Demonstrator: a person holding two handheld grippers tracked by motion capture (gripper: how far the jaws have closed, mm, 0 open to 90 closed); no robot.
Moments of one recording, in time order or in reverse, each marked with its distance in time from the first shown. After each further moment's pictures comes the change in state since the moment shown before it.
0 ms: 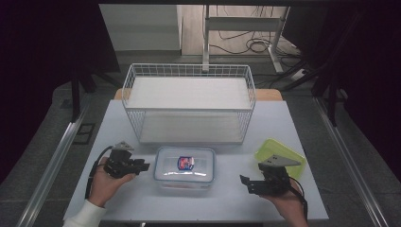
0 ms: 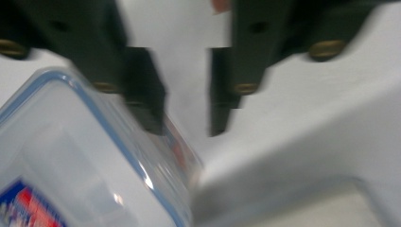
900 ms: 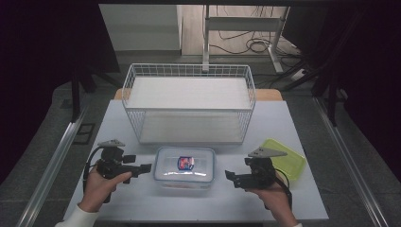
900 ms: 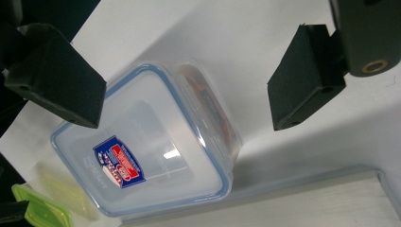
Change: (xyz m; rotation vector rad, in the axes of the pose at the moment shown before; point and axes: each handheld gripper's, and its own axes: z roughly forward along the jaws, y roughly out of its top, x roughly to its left) left arm -0.012 0.006 -0.027 -0.097 -0.102 -0.139; right arm 0.021 0.030 0.018 -0.013 0.114 0.047
